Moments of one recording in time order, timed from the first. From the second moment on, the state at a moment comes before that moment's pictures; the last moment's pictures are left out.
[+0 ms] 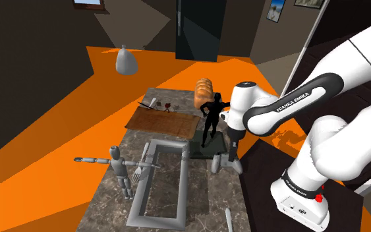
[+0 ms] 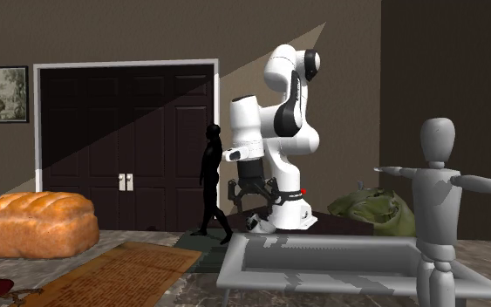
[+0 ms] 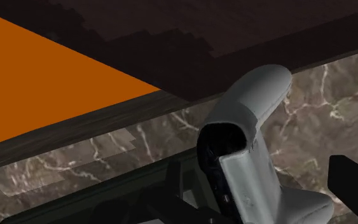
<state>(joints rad) 0.24 -0.47 0.02 -3.00 0.12 2.44 -0.31</state>
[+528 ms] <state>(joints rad) 0.25 -0.40 0.02 -3.01 0.13 2.52 -0.32</state>
